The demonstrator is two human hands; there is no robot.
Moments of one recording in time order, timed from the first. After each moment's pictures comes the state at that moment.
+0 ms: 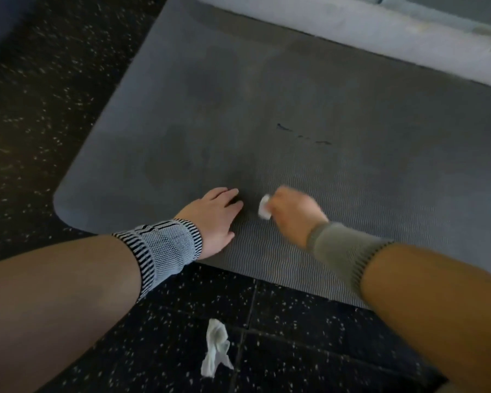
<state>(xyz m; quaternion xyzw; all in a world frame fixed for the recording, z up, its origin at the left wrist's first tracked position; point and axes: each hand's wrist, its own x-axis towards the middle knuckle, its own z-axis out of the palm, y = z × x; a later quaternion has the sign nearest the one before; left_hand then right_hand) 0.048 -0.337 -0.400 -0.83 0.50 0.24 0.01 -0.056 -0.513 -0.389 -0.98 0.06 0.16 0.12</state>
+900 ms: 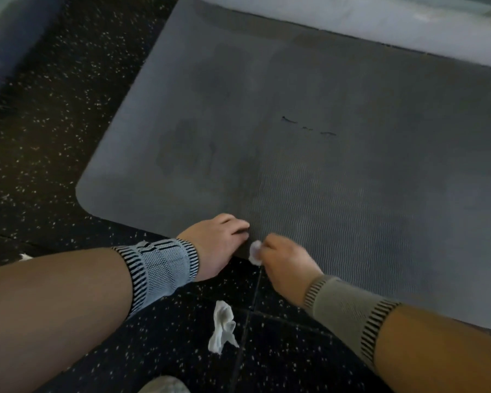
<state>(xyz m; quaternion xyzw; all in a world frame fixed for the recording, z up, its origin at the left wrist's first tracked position) 0.008 -0.303 -0.389 -0.76 0.61 0.25 0.03 -0.132 -0.444 -0.387 -0.96 0.02 0.15 0.22</state>
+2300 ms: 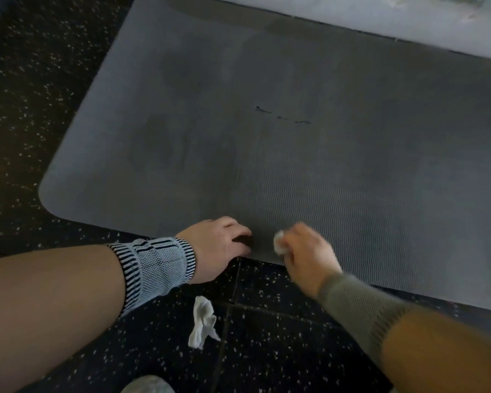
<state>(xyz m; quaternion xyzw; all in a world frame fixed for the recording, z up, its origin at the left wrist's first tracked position) -0.015 -0.327 -0.393 -0.70 0.67 0.24 0.04 -0.176 -0.489 -0.388 -0.94 0.20 0.09 0.24</state>
